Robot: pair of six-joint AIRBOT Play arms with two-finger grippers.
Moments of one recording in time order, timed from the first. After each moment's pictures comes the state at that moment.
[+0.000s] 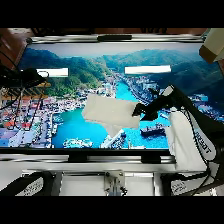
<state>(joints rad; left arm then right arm) 0.06 -1.10 1.37 1.10 -1.19 -1.50 0.09 -1.65 1.16 -0.94 1.21 1.53</state>
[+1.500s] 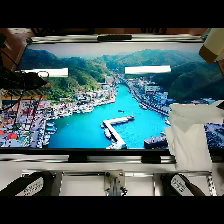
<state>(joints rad) 0.06 -1.10 1.37 1.10 -1.24 -1.40 -0.61 -1.09 1.47 -1.27 1.70 1.58</state>
